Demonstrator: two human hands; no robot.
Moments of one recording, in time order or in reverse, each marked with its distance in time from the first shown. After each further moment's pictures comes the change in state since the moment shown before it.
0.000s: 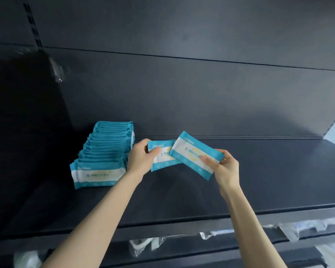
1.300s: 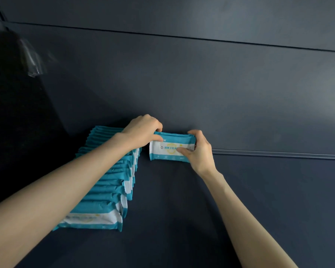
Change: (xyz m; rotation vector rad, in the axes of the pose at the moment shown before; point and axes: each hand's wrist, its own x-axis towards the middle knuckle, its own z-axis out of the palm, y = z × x) left_hand 0.178 0.009 -0.021 1.082 -0.308 0.439; right_hand 0.162 0.066 0.120 -0.615 -0.307 -0.276
